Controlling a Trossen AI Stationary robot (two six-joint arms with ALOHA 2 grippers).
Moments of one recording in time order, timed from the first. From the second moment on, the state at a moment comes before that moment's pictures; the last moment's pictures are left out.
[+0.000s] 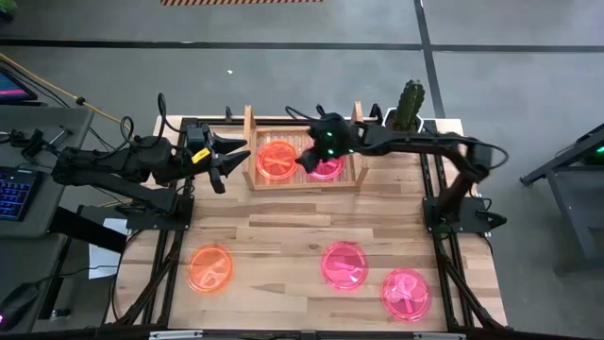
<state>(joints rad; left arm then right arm) -0.14 0.81 0.97 -0.15 -0.51 -0.26 -0.31 1.72 1.35 -0.30 -0.17 0.54</state>
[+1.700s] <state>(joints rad) -0.12 1.66 0.94 0.23 0.08 -0.84 0.01 0.99 0.67 0.15 0.24 0.80</state>
